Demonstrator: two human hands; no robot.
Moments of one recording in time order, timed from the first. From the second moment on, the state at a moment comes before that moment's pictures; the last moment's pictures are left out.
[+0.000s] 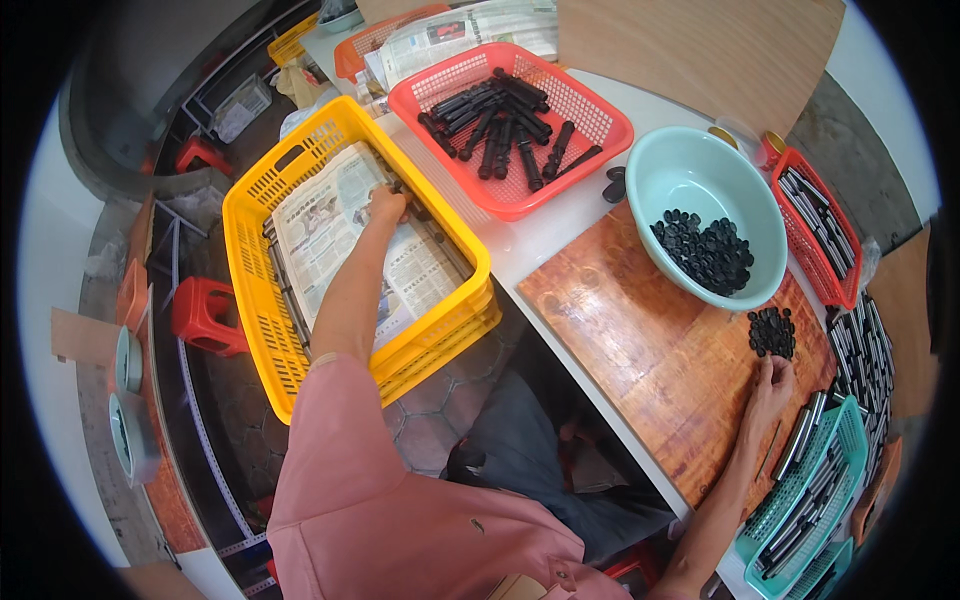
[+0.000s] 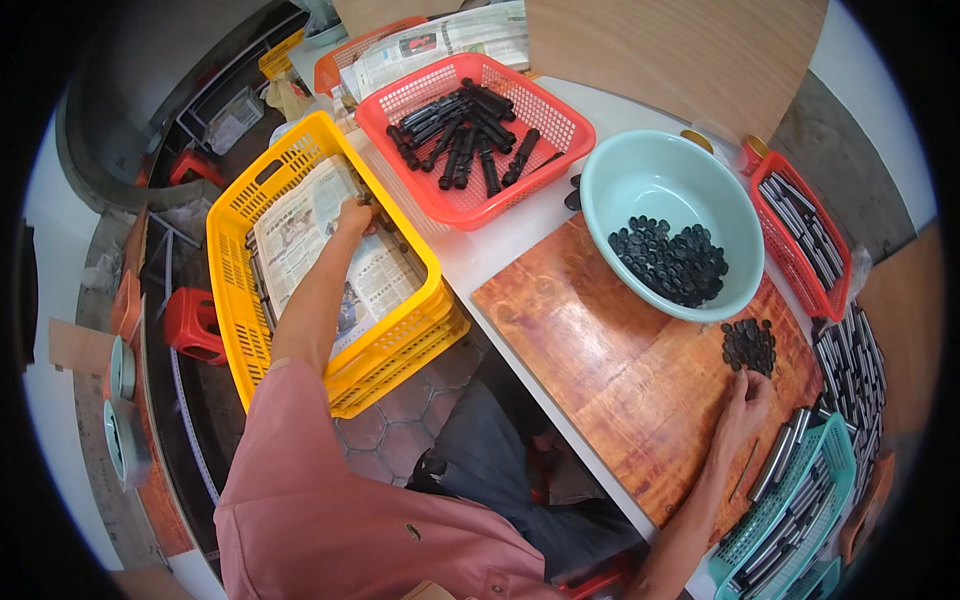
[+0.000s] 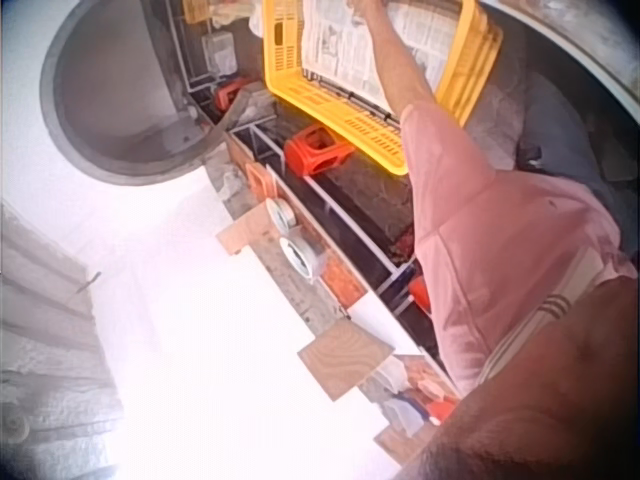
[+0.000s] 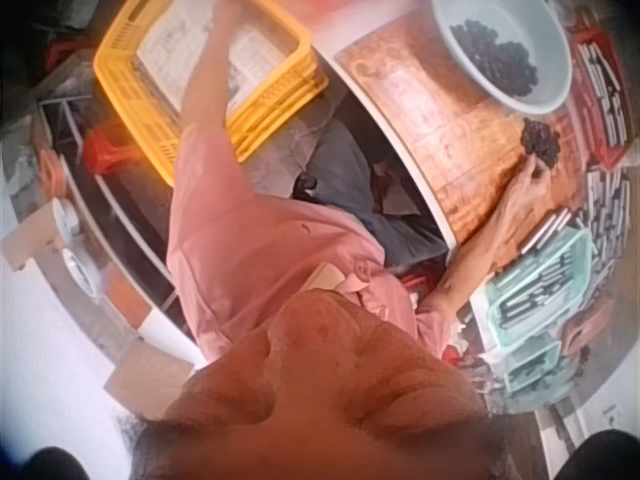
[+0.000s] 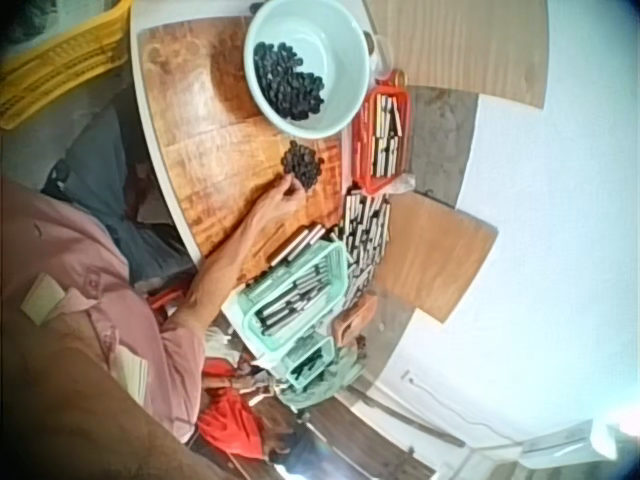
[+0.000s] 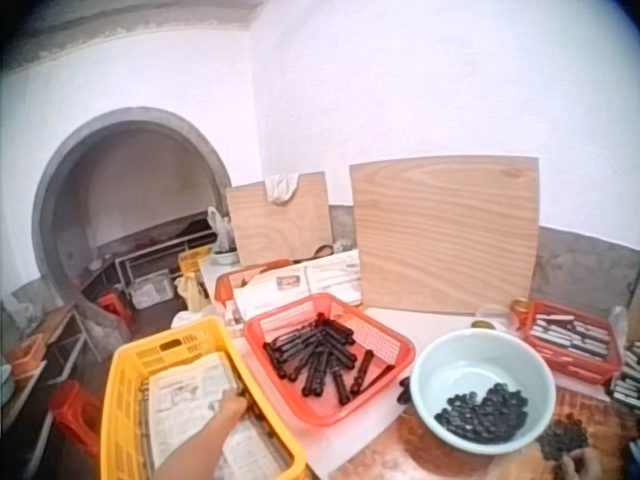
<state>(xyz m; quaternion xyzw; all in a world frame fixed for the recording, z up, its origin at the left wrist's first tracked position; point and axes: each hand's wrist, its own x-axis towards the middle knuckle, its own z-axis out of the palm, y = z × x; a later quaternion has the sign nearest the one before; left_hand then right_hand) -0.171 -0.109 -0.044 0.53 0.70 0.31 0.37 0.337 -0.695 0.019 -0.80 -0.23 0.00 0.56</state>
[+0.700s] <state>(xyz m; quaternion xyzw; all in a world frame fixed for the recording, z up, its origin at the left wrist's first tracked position) -0.175 -0.106 -0.020 0.54 0.64 0.27 0.47 0.344 -0.696 0.009 -0.80 -0.25 -0.03 0.55</state>
